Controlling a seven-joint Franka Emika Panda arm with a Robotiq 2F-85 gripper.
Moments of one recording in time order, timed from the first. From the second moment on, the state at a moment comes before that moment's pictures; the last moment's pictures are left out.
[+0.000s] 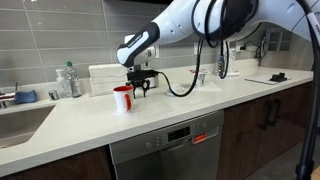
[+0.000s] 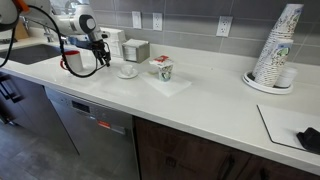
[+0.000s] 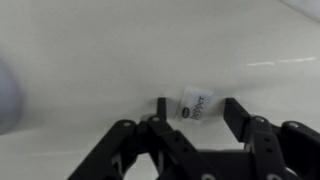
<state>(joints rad) 0.34 0.96 -0.04 -1.00 -0.08 2.10 0.45</state>
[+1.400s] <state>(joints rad) 0.33 0.97 -0.03 -0.95 -0.07 2.09 0.43</state>
